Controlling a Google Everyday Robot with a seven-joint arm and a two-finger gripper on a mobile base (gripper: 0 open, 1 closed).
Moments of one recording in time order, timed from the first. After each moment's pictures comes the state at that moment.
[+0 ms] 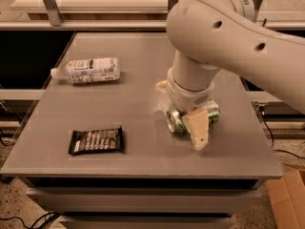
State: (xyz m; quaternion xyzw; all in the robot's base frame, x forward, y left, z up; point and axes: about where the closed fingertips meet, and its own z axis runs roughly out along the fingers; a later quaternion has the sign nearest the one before) arm 0.477 -0.067 0.833 -0.86 0.51 -0.05 0.08
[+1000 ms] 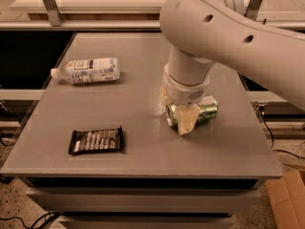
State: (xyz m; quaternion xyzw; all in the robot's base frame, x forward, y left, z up) arm 0.485 -0.063 0.833 -0.84 0.54 -0.04 0.07
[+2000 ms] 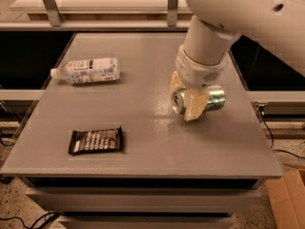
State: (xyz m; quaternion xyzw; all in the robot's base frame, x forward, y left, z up) arm 0.492 -0.077 0.866 -0.83 0.55 0.01 0.08
